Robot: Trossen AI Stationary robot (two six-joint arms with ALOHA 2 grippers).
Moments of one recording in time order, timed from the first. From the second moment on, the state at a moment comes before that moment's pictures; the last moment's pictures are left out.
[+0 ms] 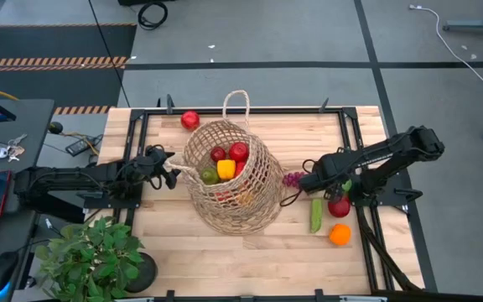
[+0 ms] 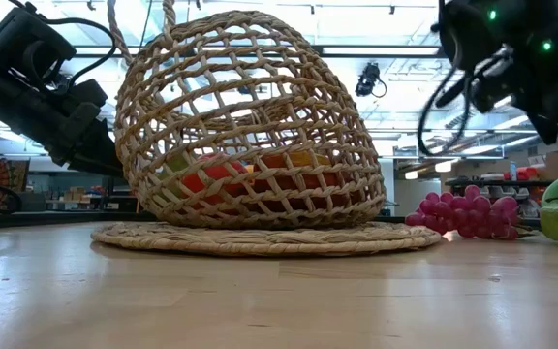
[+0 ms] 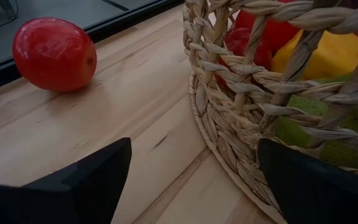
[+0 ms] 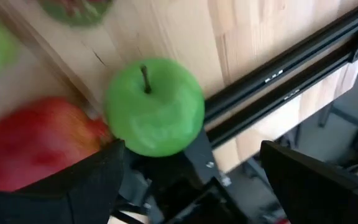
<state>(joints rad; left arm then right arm) 0.14 0.43 0.09 -0.19 -0.46 -0.32 0.16 1.39 0.93 -1.57 0.21 0.65</state>
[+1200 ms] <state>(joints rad) 0.14 0.42 0.09 -0.19 -0.46 -0.32 0.10 1.39 0.71 -1.23 0.17 0.36</state>
